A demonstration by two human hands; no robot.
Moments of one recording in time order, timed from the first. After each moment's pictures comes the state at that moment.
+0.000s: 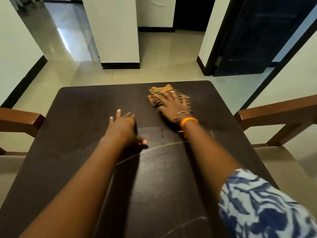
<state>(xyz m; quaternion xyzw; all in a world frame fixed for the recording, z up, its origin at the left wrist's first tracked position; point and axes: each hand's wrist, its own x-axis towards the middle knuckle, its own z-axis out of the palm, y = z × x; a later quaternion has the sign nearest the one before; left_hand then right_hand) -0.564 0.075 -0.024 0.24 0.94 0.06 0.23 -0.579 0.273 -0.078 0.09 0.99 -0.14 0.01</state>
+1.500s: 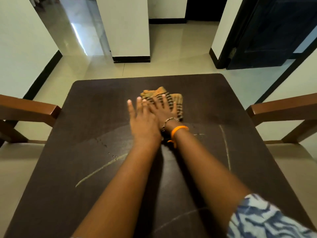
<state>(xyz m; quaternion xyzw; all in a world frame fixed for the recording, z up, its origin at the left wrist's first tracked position) -0.517 0.104 -0.022 0.22 0.97 -0.09 0.08 -0.555 0.196 -0.077 0.05 0.98 -0.14 0.10</state>
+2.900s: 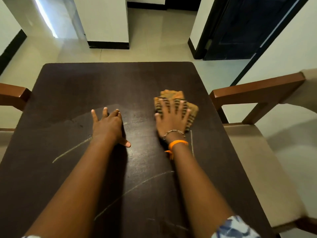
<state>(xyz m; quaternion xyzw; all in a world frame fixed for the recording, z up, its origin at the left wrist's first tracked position) -0.487 0.063 -0.028 0.22 0.94 -0.06 0.23 -0.433 0.226 -0.076 0.27 0.96 -0.12 -0.05</state>
